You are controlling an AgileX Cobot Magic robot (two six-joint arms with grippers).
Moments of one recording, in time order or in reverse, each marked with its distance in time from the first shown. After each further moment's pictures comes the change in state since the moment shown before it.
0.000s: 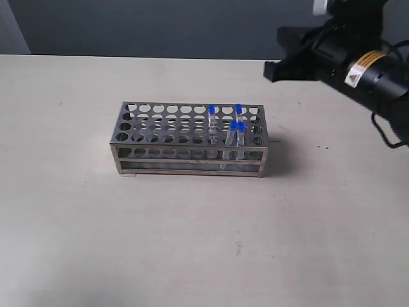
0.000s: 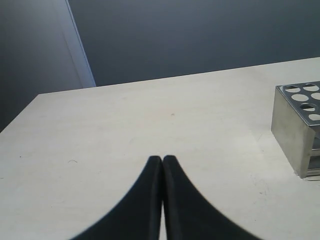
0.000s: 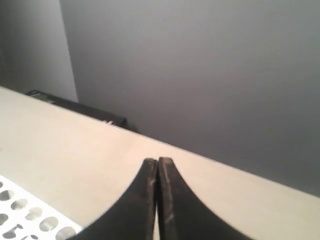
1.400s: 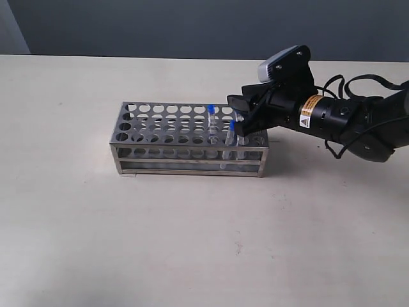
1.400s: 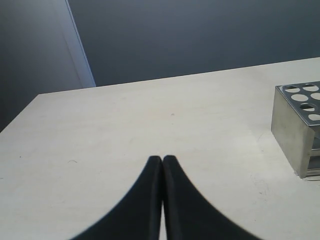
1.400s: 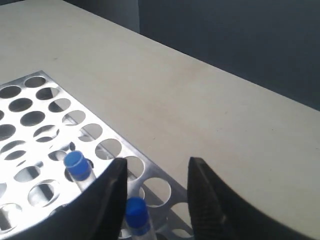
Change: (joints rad) left arm 0.000 0.000 0.000 0.000 0.000 0.000; right arm 0.001 0.343 -0.096 -0.330 -0.109 0.122
